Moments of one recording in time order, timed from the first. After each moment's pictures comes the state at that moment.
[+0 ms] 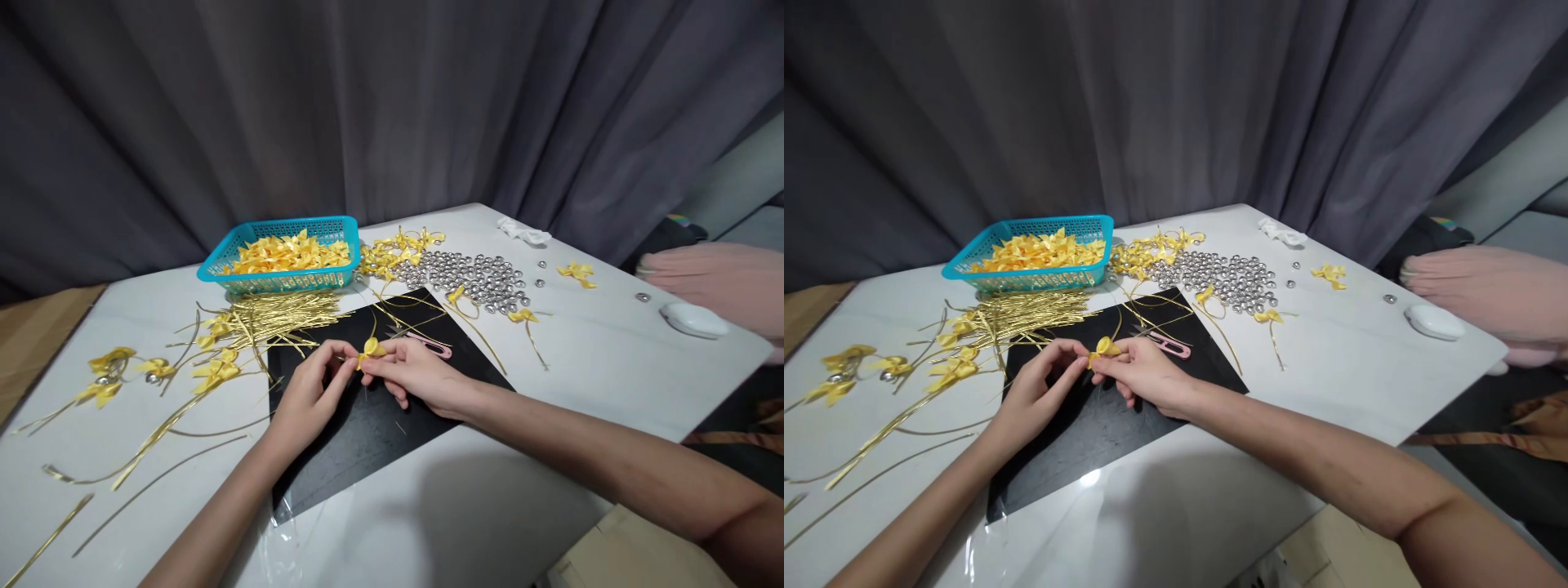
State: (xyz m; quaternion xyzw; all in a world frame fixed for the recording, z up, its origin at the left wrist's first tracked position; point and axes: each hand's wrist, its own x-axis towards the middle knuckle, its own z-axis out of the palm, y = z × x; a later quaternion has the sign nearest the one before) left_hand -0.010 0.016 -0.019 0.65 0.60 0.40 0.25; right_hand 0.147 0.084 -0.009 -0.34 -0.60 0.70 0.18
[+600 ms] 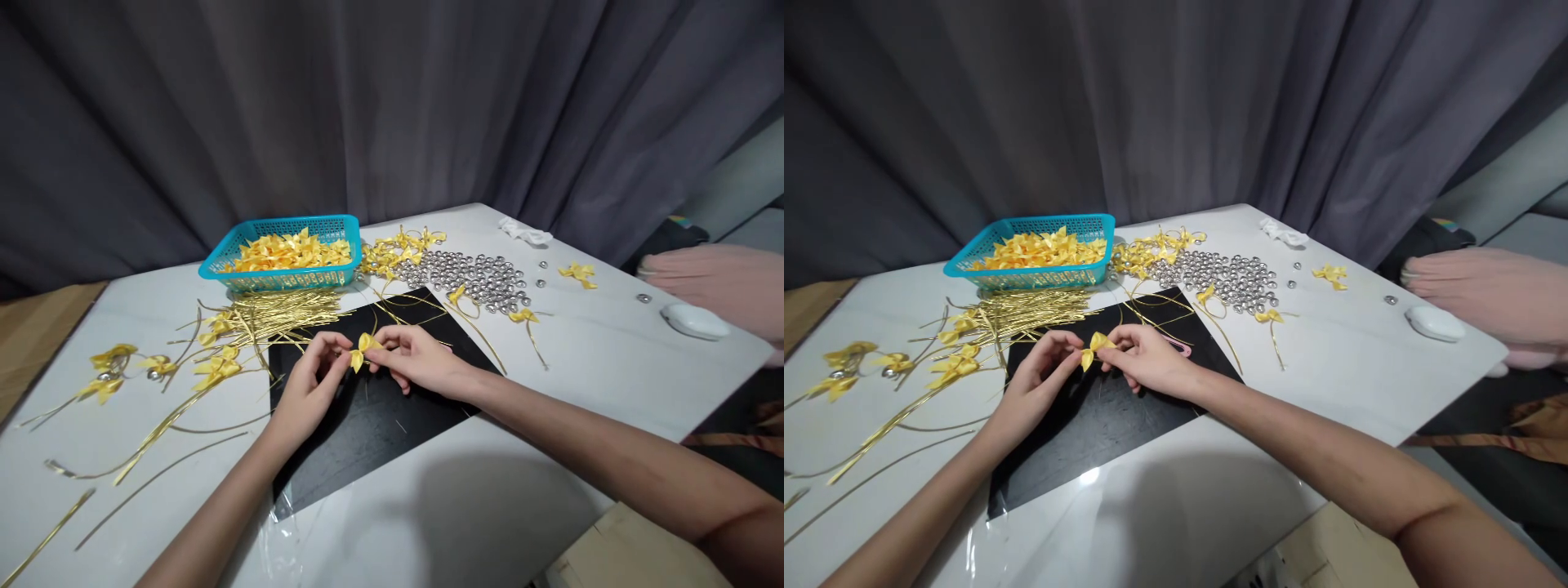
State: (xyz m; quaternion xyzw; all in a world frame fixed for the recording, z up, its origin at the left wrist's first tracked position) left_hand -0.007 0.018 -0.016 0.57 0.60 0.47 0.31; right_hand 0.150 0.097 -0.003 -0.33 -0.67 0.64 0.18
